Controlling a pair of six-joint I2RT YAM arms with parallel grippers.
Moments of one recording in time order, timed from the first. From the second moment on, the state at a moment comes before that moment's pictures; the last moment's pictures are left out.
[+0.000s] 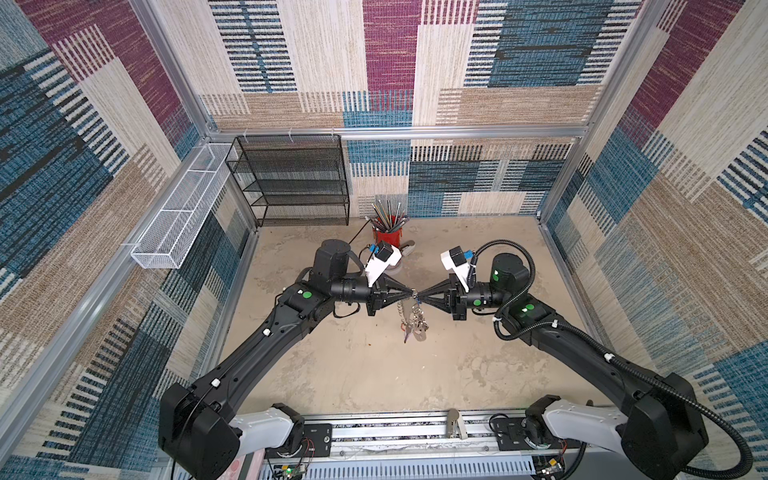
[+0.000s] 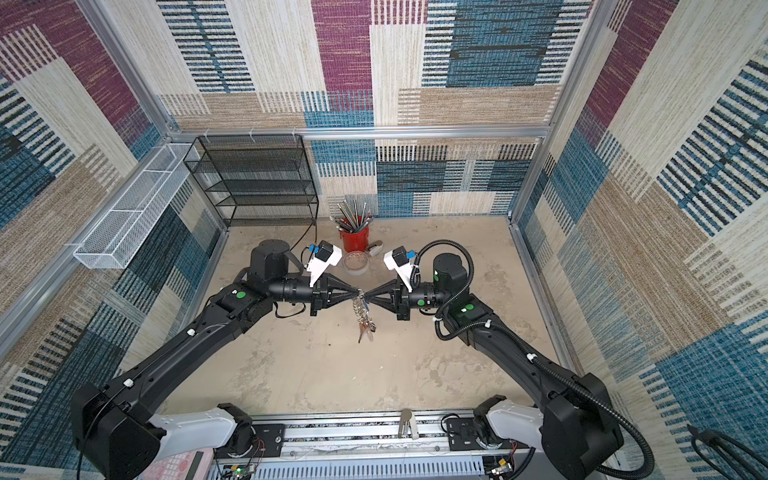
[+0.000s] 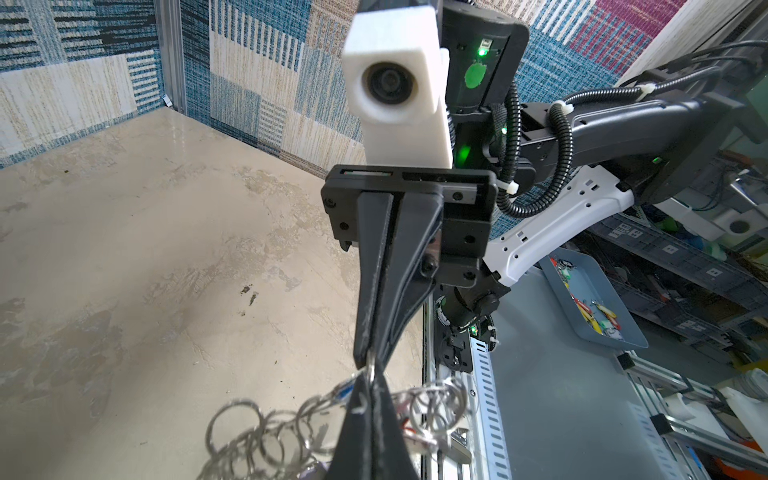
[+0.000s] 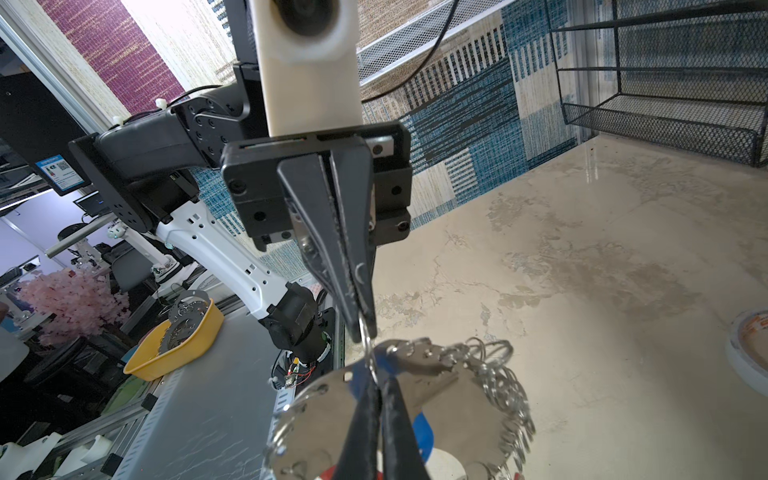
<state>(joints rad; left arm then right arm) -0.52 1.25 1.09 -0.26 0.92 -0.01 0.48 1.19 0.81 0.20 -1.02 0.28</state>
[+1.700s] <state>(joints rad) -0.54 1.27 0.83 0.42 0.92 -0.44 0.44 1.13 0.83 0.11 -0.89 0.26</state>
